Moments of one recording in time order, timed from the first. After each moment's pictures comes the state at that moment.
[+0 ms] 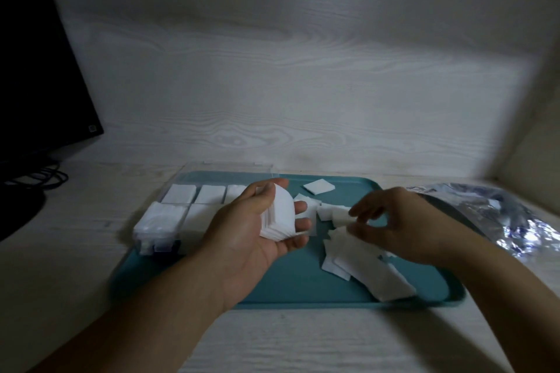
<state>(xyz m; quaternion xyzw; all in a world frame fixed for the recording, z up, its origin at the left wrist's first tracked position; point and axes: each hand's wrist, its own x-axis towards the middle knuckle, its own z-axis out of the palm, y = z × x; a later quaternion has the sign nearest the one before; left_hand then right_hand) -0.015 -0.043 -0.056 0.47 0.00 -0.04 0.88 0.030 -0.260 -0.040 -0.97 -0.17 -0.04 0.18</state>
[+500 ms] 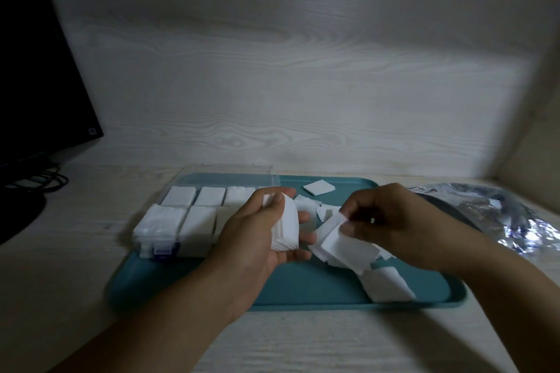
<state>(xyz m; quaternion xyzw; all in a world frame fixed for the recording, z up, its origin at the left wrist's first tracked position) -0.016 -0.049 -0.065 0.54 -0.01 0.00 0.84 0.022 -0.251 -0.033 -0.90 -0.28 -0.01 0.33</state>
